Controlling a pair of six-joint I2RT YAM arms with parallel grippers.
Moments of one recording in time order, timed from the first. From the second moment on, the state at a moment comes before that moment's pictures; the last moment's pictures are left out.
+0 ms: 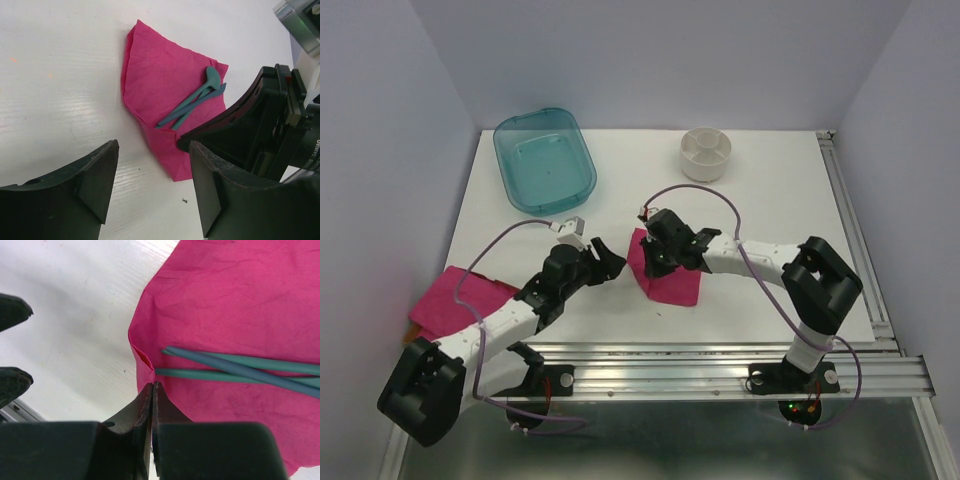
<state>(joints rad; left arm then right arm) -0.57 0.99 0.34 0.24 -0.01 -0.76 0.86 1.75 1.12 -0.27 -0.05 0.44</state>
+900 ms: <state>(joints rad) -0.71 1.26 0.36 0.36 -0.04 -0.66 0.76 1.75 1.12 -0.25 -0.14 0.41</state>
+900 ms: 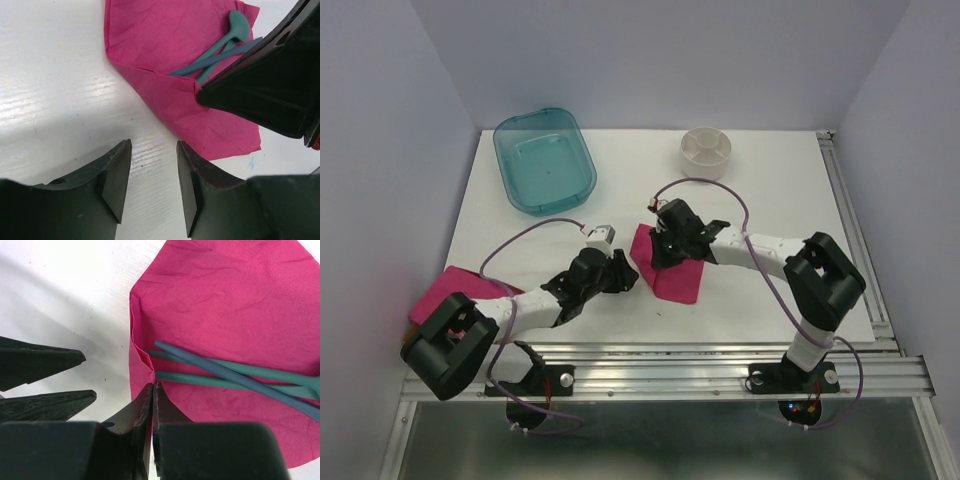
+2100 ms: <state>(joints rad) -0.76 1.36 0.29 0.82 0.03 -0.27 0.70 1.81 1.12 -0.21 -0.22 0.39</state>
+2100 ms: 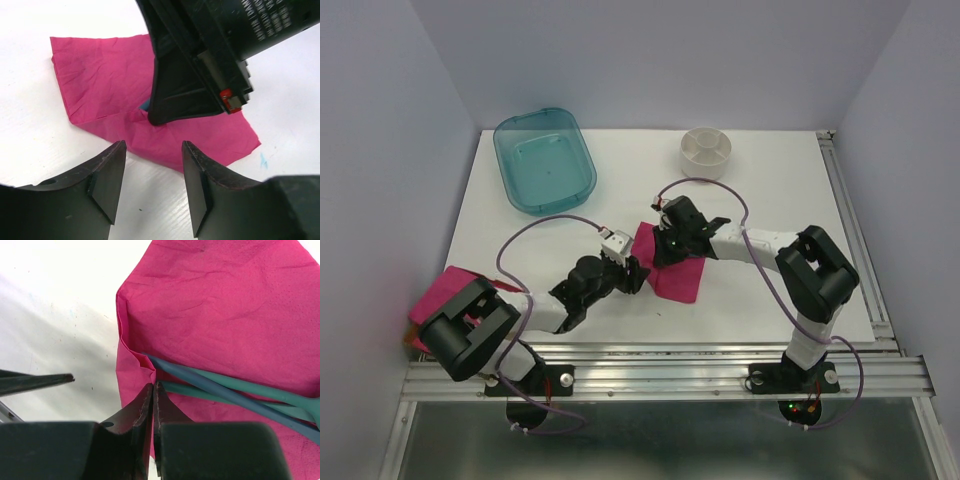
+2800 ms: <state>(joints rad) -0.76 1.56 0.25 1.04 -0.04 -0.15 0.69 1.81 1.12 -0.21 -0.21 0.39</state>
